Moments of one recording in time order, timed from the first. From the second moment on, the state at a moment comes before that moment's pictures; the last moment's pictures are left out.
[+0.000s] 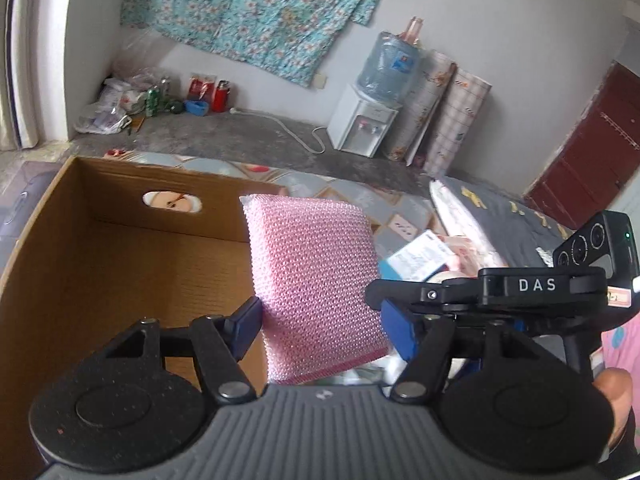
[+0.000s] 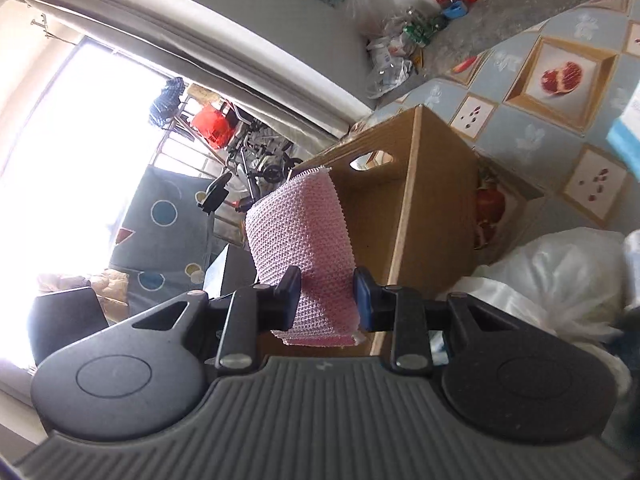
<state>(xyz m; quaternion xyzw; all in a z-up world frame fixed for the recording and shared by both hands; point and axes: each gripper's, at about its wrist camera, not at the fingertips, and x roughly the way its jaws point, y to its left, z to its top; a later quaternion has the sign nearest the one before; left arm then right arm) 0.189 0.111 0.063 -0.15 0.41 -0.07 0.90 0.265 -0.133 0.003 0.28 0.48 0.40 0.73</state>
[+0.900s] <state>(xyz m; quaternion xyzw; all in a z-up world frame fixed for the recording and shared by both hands) 0.324 0.213 -0.076 -0.18 0.60 0.00 0.78 0.318 -0.097 -0.023 0.22 0.48 0.37 0.76</state>
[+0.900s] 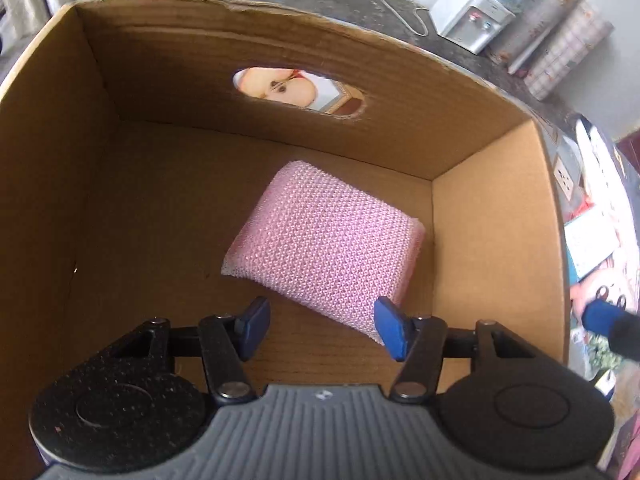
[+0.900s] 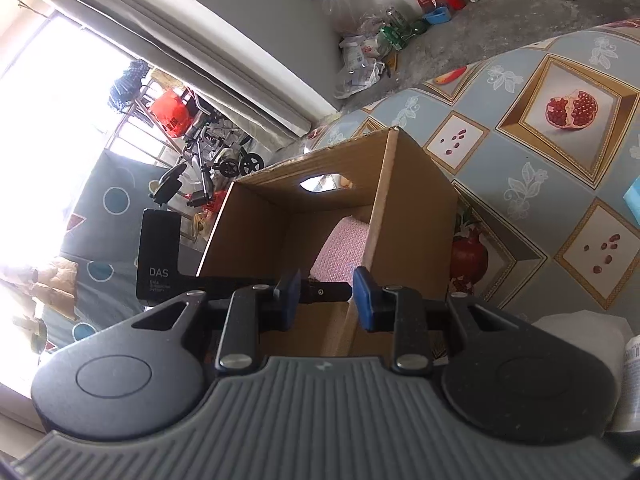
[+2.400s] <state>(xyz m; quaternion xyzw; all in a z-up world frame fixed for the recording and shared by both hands) 0.384 0.172 -0.074 -0.11 0.56 -0.05 0.82 0.302 -0.129 -0.012 0.23 0.47 0.36 0.77</state>
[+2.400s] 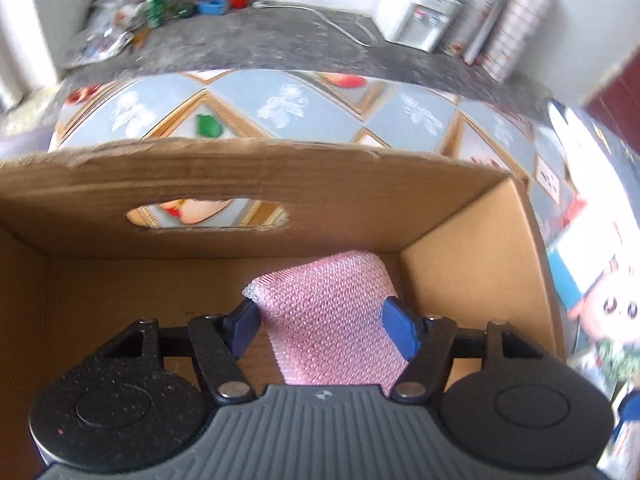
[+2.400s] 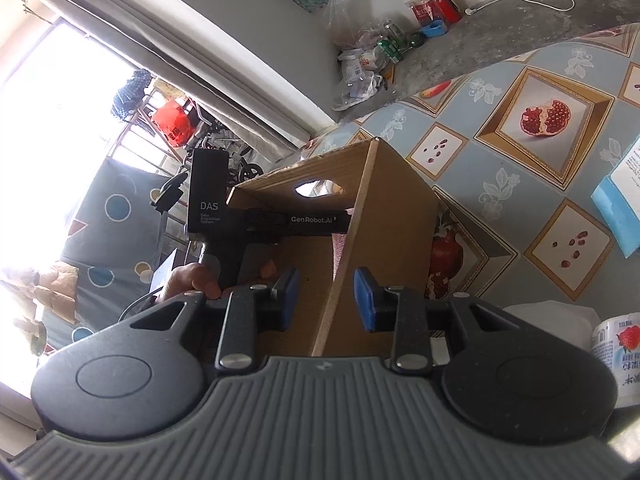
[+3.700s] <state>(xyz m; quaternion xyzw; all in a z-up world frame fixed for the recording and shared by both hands) 0.268 0.160 0.036 -0.20 0.41 0.03 0.89 0.231 -0.248 0.035 0.21 0.38 0.26 0.86</state>
